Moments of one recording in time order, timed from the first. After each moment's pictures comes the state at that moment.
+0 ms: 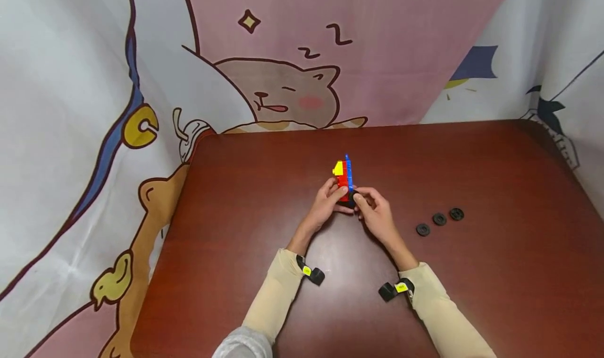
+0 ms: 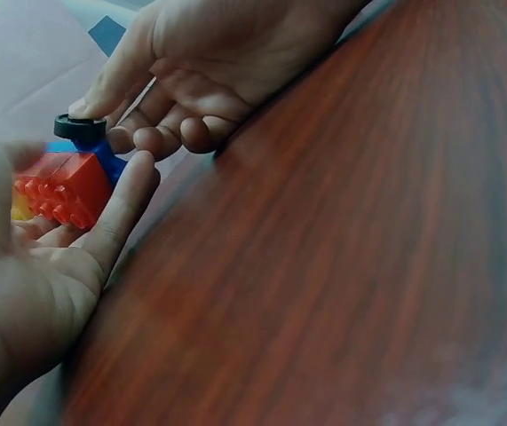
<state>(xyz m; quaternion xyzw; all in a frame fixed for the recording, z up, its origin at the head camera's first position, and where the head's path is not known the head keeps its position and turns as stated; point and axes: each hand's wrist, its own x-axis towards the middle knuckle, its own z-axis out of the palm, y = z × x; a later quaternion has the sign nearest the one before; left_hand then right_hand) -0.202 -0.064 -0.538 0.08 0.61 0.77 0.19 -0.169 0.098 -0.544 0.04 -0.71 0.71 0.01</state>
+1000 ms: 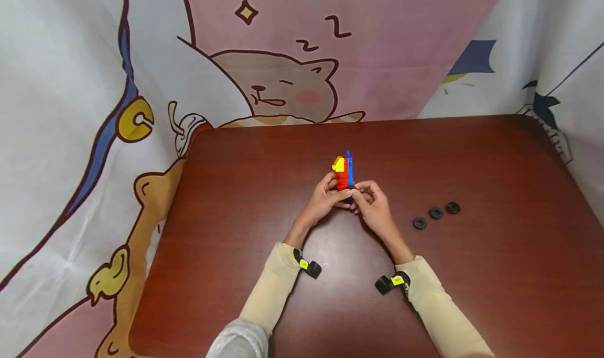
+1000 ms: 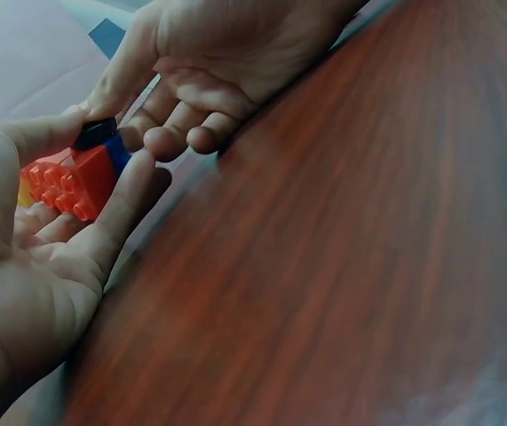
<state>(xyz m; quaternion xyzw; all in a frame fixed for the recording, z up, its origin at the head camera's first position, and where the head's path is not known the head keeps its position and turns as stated) -0.200 -0.066 -0.538 0.09 0.62 0.76 0.18 -0.171 0.096 -0.547 0.04 -0.68 0.73 0.01</state>
